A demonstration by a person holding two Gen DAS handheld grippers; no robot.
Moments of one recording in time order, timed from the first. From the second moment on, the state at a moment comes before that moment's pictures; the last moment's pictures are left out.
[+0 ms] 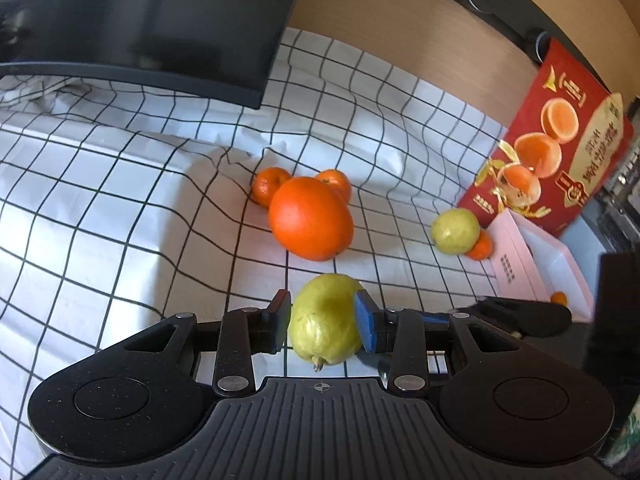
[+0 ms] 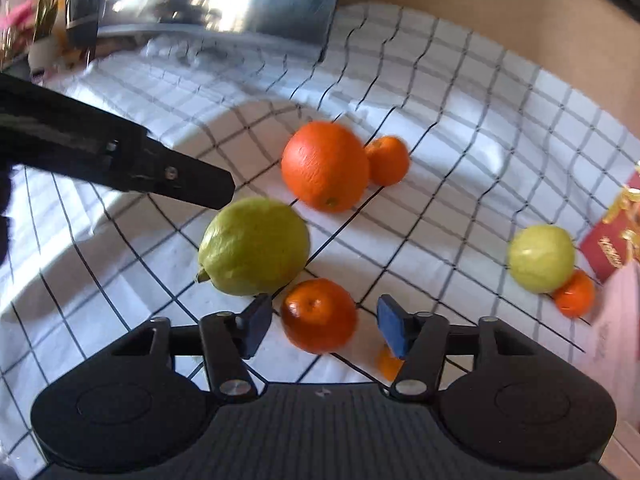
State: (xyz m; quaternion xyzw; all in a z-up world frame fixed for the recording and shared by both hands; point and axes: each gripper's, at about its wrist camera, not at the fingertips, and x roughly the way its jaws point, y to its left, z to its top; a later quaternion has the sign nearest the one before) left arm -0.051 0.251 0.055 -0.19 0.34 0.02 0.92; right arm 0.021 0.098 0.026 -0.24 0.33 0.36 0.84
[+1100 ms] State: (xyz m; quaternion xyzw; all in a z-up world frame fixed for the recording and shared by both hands) left arm -0.030 0.188 0.049 0.03 0.35 -0.02 0.94; right arm 0.004 -0.068 0.011 -0.11 0.37 0.14 0.91
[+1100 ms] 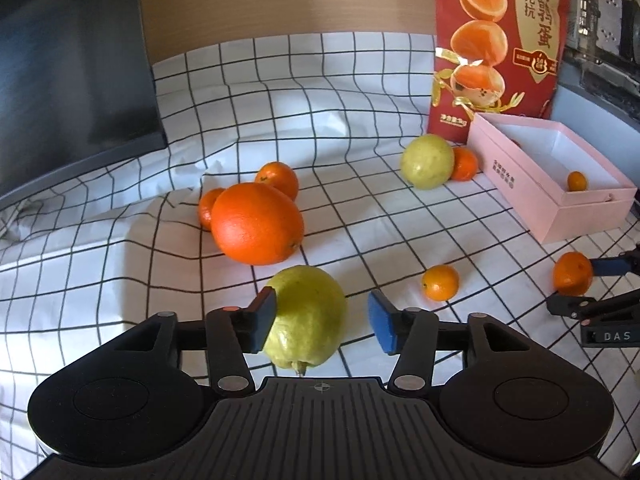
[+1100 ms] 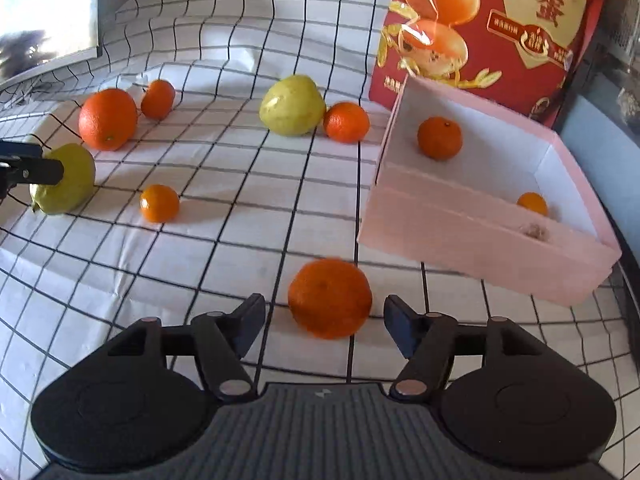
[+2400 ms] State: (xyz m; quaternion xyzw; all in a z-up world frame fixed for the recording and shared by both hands) left arm 0.009 0.237 0.021 -0.06 0.40 -0.02 0.92; right arm -0.005 -0.094 -0.002 -0.04 0.36 0.11 0.92
